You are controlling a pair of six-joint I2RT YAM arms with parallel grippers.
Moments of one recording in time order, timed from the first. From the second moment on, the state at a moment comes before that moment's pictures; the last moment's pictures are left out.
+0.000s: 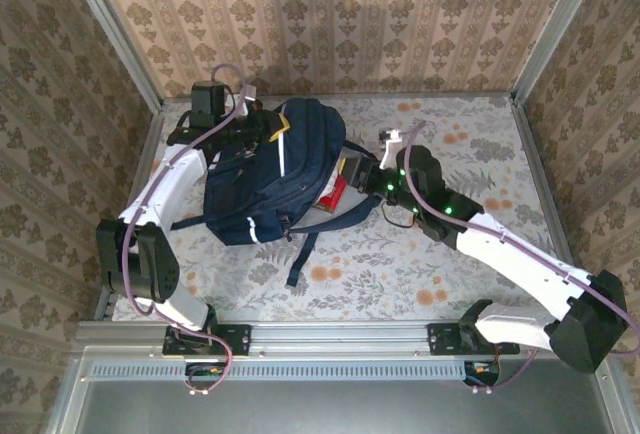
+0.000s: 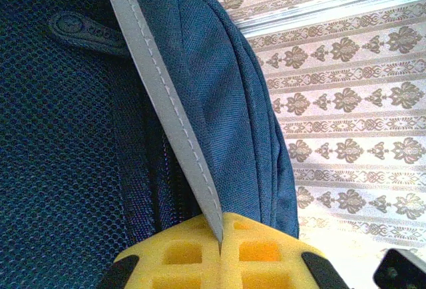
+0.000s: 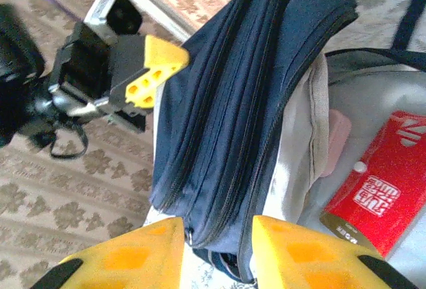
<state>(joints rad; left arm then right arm) -0.24 1.58 1.38 -0.37 0.82 -0.86 0.67 1.20 1.00 -0.10 -0.06 0.79</state>
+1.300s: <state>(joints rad) -0.25 1.58 1.38 -0.37 0.79 -0.86 0.76 1.45 1.12 -0.37 0.12 0.95</state>
